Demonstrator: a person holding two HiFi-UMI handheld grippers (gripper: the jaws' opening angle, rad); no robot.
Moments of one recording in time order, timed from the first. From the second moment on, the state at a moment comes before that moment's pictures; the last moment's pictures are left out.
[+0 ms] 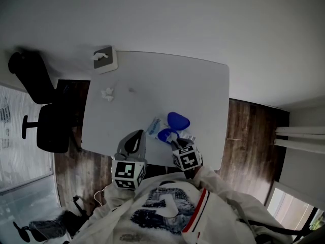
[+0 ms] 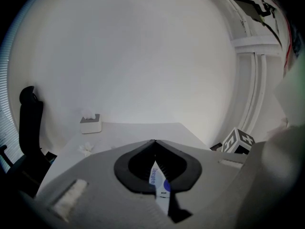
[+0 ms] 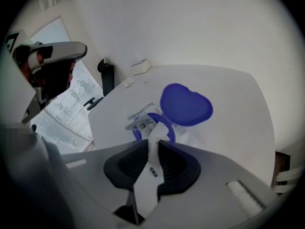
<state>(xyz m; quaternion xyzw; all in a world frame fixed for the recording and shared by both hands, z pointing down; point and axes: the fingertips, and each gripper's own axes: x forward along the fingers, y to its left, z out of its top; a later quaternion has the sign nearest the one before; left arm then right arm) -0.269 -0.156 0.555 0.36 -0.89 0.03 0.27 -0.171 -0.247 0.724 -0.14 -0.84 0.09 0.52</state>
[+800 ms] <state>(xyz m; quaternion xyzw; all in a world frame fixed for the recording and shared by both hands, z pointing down) -0.263 -0.156 0.558 0.36 -0.89 0.03 0.27 -0.166 -0.249 0.727 -0.14 -0.83 0.09 0.53</state>
